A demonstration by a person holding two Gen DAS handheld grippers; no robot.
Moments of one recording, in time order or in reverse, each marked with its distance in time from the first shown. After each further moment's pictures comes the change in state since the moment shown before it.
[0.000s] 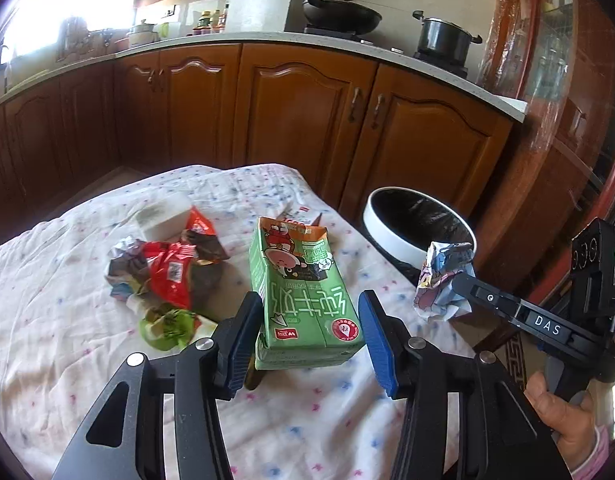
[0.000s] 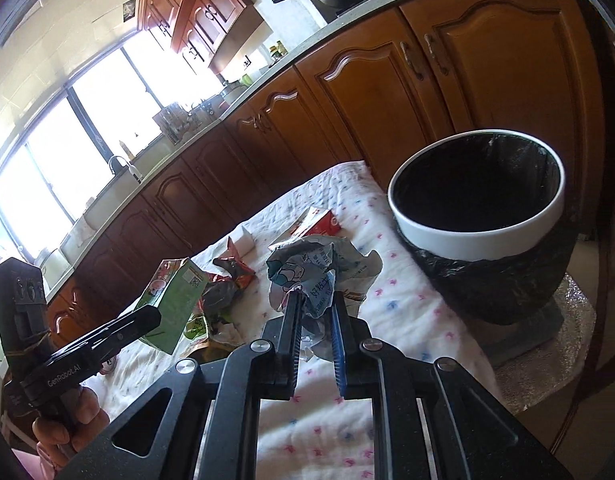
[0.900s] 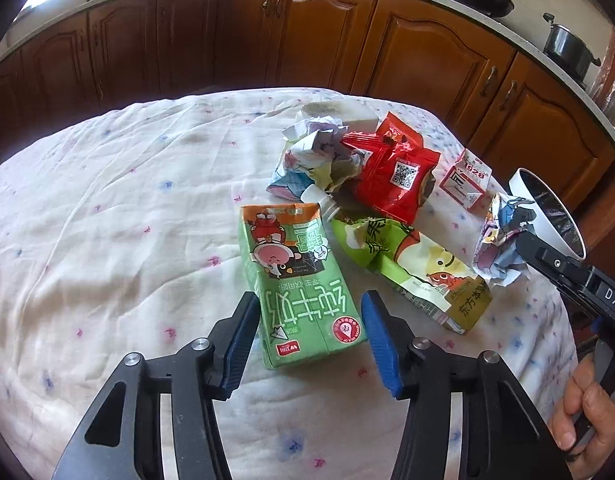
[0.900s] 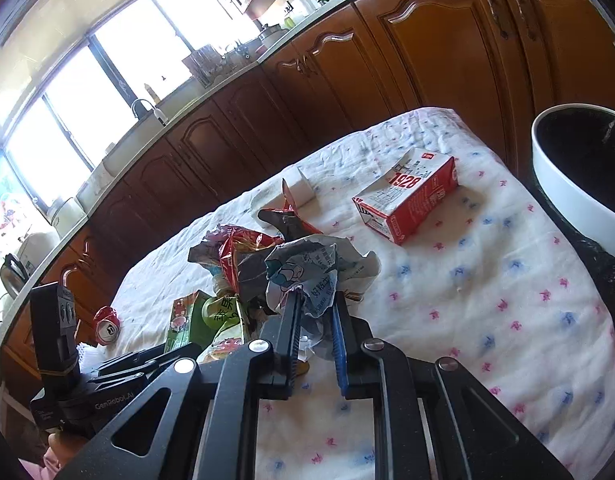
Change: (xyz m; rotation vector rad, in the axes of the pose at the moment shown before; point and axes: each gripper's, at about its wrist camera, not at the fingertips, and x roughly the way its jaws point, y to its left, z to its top) left arm 0.014 0.116 -0.042 -0.255 0.167 0.248; right arm 0.108 0.072 -0.014 -0.101 0.176 0.102
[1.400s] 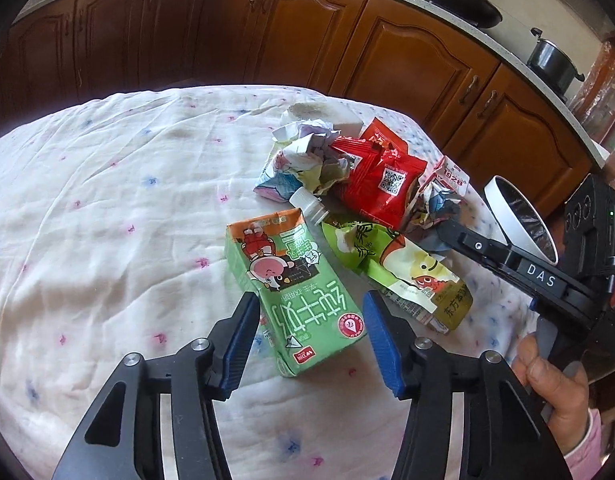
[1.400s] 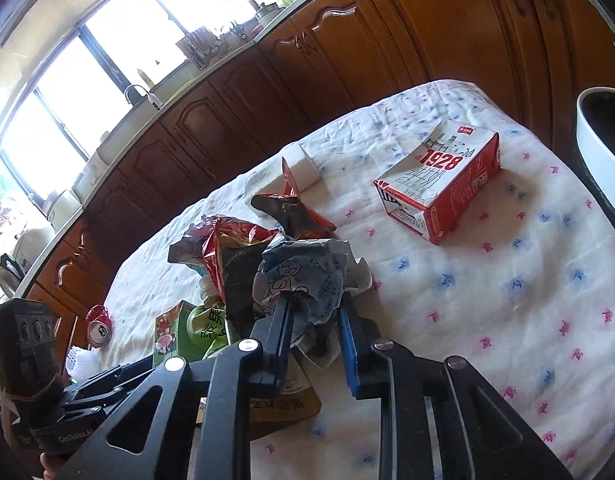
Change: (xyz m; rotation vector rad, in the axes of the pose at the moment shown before) left arm 0.002 0.023 0.006 -0.026 0.017 -0.122; right arm 0.051 0.007 0.007 0.000 0.073 0.000
